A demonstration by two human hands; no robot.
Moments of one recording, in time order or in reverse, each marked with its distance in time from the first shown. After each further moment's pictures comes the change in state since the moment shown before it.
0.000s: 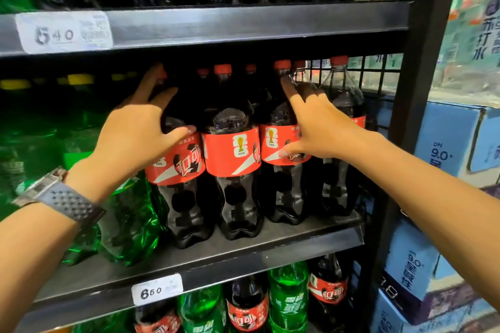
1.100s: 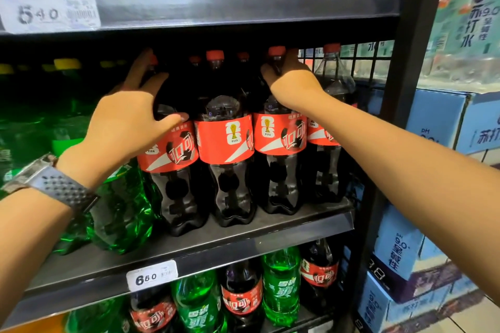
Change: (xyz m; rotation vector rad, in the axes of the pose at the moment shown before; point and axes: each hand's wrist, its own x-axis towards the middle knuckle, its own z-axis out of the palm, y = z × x) left_hand 0.000 0.000 0.004 0.009 0.012 -0.006; right_hand 0.064 -0.014 -0.001 0.470 0.144 0.406
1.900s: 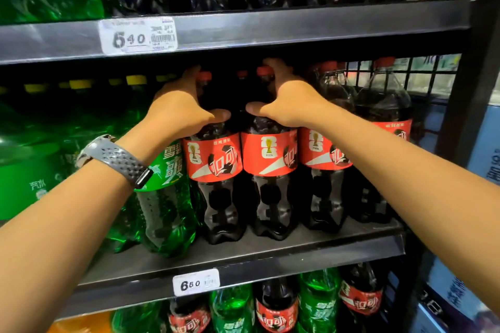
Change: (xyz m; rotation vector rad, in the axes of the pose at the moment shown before) left_hand 0.033 -0.019 -0.011 -0.283 -0.151 -0.244; right_hand -0.021 -0.077 0.023 0.060 -0.216 -0.270
